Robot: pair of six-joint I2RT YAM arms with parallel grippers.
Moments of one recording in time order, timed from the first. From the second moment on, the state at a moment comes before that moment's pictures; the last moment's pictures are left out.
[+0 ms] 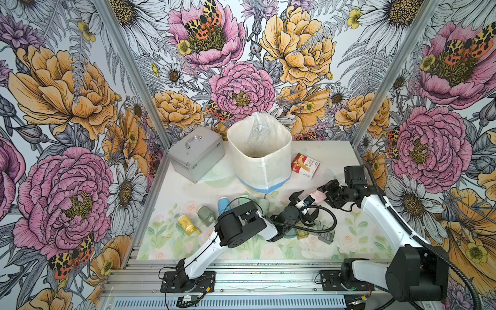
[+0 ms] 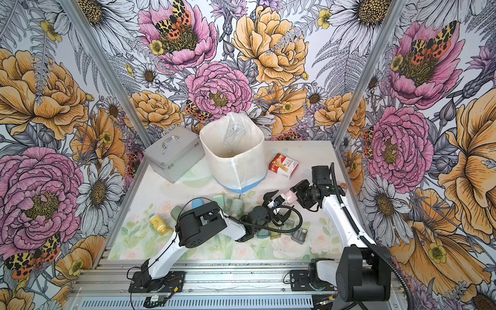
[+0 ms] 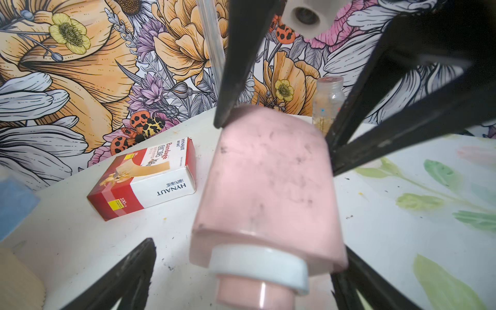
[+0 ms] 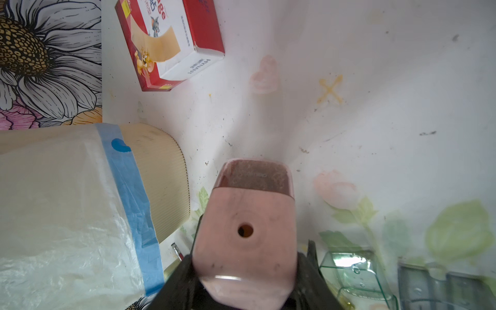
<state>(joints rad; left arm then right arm) -1.12 2.34 1.20 1.07 -0.30 0.15 -0.01 1.24 0.90 -0.69 -0.38 0.99</state>
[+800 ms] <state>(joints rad) -1.11 2.37 1.17 1.14 -0.23 0.24 -0.01 1.20 0.85 -0.70 -0.49 1.01</state>
